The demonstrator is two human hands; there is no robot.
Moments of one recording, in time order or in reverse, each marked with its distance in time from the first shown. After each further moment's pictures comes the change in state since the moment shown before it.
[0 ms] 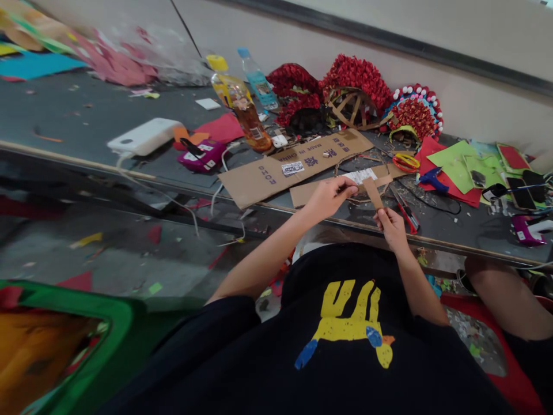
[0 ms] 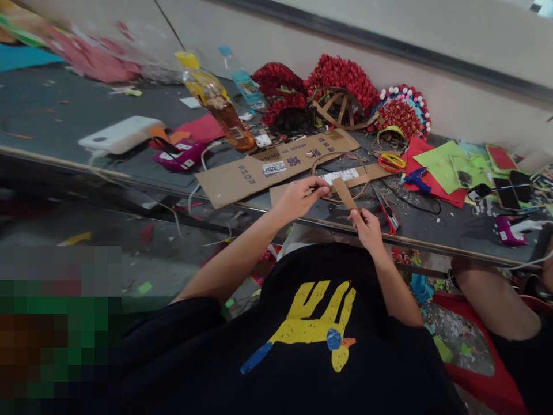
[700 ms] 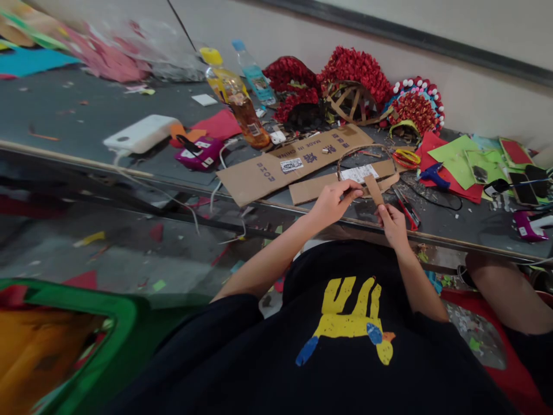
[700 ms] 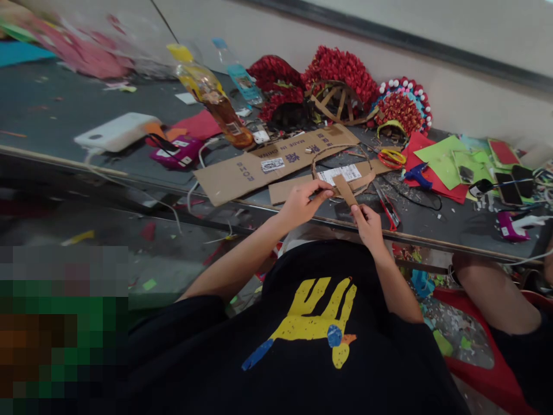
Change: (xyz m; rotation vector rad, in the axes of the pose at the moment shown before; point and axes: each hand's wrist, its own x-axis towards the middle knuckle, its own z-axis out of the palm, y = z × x) left_hand -0.011 0.005 0.013 0.057 0.020 0.106; right_hand -0.002 0.002 -0.001 -0.095 0.045 -0.046
